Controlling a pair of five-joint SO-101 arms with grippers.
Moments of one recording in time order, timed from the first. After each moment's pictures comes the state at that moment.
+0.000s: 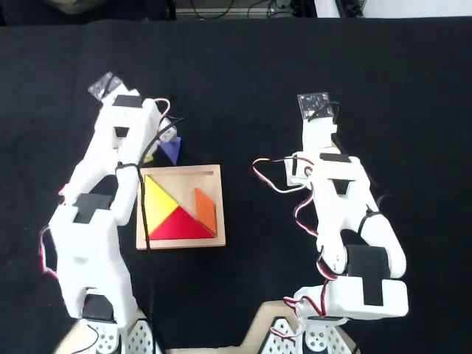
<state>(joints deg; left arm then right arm) 0.2 29.6 -6.8 64.3 48.8 3.4 -0.7 42.2 33.3 10.1</state>
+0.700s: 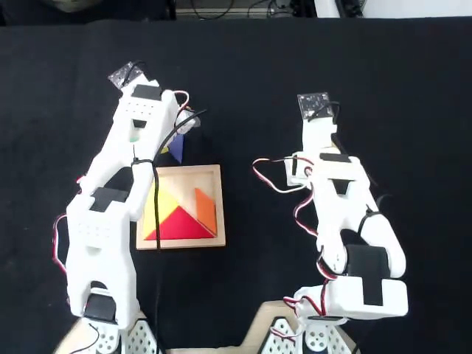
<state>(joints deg) 4.3 36.2 -20.0 70.3 48.0 3.4 -0.7 42.2 33.3 10.1</state>
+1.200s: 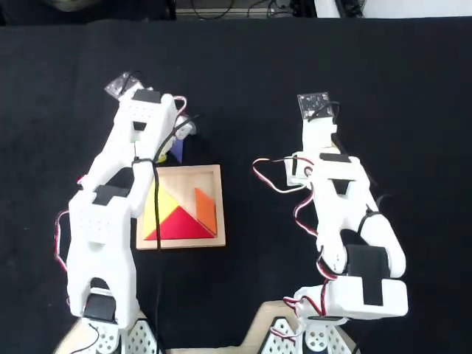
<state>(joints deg) 3.4 40.3 -20.1 70.2 51.9 3.4 -0.7 42.2 33.3 10.1</state>
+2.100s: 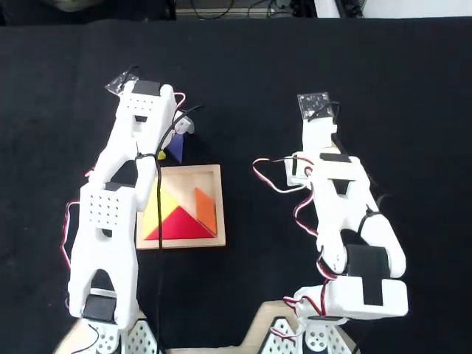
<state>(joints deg) 2.5 53.2 -41.3 82.4 52.2 3.4 -0.7 42.2 33.3 10.1</state>
